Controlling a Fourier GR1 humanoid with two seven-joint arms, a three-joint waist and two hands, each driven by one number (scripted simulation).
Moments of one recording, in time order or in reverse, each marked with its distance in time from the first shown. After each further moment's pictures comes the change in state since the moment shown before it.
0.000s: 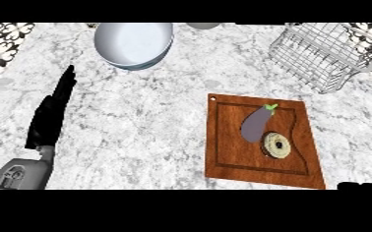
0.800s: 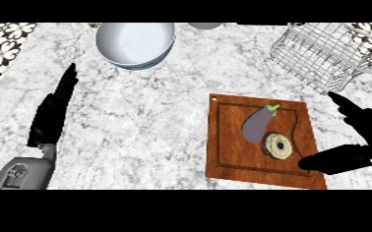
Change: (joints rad) left arm -0.010 -0.028 0.021 -0.009 -0.031 -0.018 0.024; right arm -0.424 0.074 0.264 0.168 0.028 0.103 0.369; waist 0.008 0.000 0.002
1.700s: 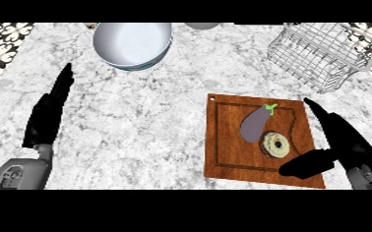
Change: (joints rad) left arm 0.009 -0.014 0.040 -0.020 -0.034 -0.030 0.018; right arm -0.059 0.104 0.149 0.044 0.199 0.055 0.058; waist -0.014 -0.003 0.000
